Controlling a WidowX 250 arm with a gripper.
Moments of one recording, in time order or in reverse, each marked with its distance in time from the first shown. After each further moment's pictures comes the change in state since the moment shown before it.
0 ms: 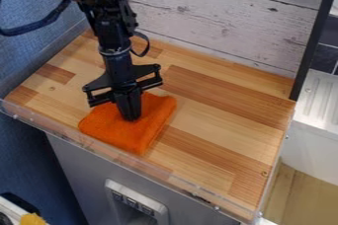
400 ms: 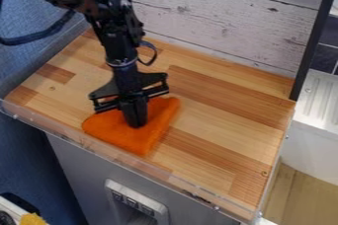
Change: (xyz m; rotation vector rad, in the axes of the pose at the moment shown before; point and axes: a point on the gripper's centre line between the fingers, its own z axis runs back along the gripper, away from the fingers) arm -0.011 -0.008 -0.007 -0.020 -0.045 -0.095
